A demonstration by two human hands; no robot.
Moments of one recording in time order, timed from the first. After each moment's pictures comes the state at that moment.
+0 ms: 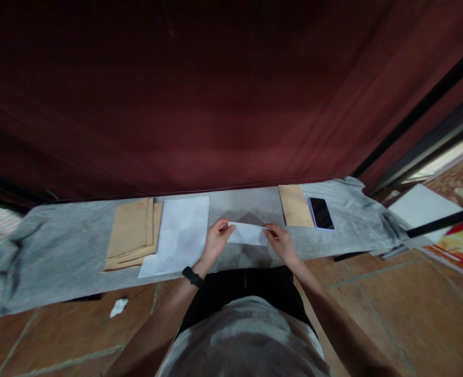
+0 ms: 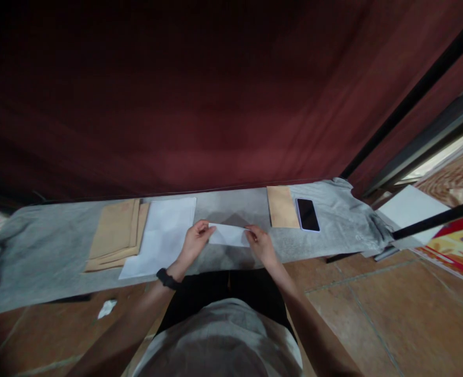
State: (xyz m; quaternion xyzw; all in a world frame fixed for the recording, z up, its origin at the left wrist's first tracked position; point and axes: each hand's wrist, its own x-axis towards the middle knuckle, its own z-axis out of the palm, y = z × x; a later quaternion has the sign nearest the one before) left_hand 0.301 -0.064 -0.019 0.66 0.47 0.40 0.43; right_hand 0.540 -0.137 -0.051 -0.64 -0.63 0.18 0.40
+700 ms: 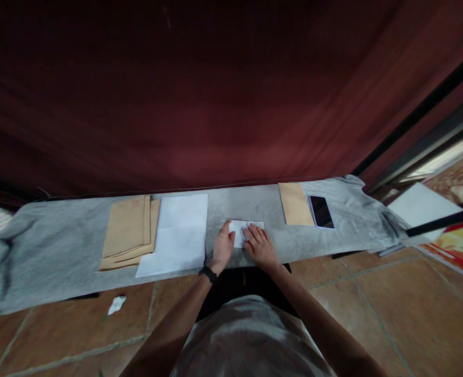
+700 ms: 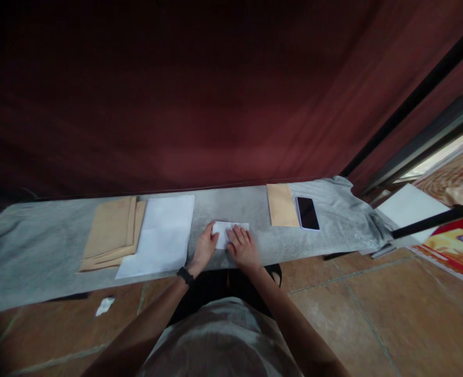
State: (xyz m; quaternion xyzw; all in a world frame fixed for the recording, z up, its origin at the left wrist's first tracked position) left_hand 0.322 -0.071 -0.067 0.71 0.60 0.24 0.28; right_hand 0.487 -0.145 -0.096 -0.64 -0.75 -0.02 0.19
